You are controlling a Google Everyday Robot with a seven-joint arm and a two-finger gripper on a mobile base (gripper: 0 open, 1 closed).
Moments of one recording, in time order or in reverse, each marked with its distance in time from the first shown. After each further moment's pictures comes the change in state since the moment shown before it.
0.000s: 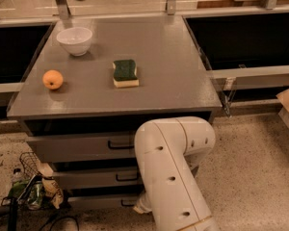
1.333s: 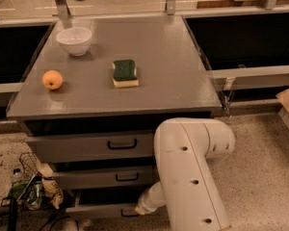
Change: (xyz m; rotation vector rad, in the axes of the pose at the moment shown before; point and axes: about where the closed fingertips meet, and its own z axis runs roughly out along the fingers) arm -0.003 0.015 -0.021 -0.063 -0.014 0.000
